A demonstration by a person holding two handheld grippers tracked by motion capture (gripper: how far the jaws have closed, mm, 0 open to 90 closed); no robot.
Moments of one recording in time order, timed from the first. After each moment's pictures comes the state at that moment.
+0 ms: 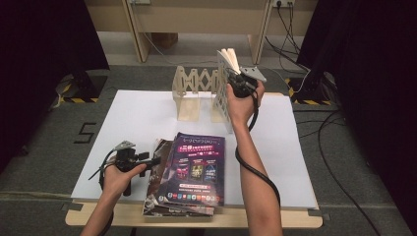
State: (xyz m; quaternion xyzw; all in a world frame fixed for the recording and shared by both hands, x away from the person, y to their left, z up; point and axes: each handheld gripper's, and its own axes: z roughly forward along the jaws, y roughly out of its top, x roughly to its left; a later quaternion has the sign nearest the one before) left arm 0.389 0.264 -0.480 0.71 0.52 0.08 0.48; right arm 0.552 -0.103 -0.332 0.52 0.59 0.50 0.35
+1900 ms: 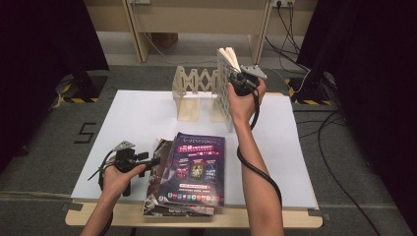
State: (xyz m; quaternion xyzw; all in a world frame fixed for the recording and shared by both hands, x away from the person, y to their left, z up) left arm 0.387 0.264 -0.478 0.71 0.51 0.09 0.47; right arm 0.556 -0.106 -0.330 0.54 0.60 0.48 0.35
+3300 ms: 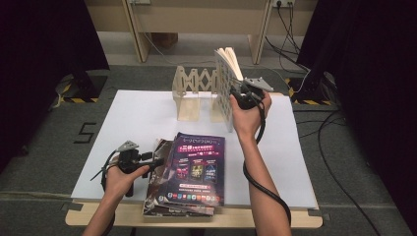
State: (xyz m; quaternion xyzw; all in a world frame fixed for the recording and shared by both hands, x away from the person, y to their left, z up) left arm 0.381 0.248 -0.469 0.72 0.50 0.09 0.48; right arm 0.508 -0.116 -0.334 0.54 0.61 0.48 0.32
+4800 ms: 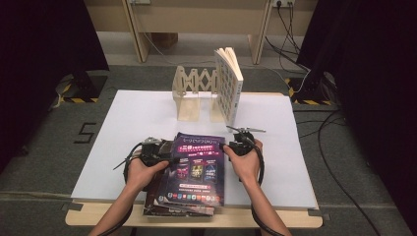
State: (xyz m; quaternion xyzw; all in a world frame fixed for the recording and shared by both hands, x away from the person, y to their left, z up) left arm 0.411 0.198 -0.478 0.75 0.50 0.05 0.43; right arm 0.438 -0.117 -0.450 0.58 0.71 0.40 0.08
